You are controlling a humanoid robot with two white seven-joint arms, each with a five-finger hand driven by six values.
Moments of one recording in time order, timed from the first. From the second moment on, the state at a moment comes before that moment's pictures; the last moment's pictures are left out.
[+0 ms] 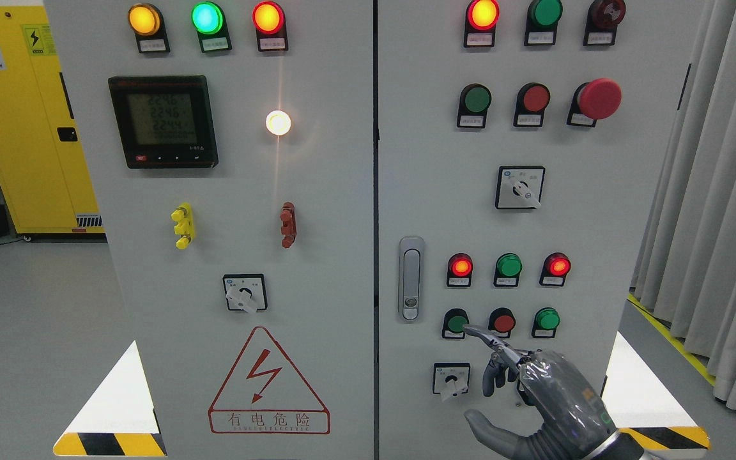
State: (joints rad) left arm 0.00 -0.10 -0.15 0.00 0.09 -0.11 -0.01; right arm -0.22 -0.16 -0.02 -1.87 0.50 -0.37 0.38
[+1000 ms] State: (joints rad) left arm 0.00 -0.10 -0.15 0.00 0.09 -0.11 -0.01; right arm 0.03 -0.09 0.05 -2.03 0.02 -0.22 0.37
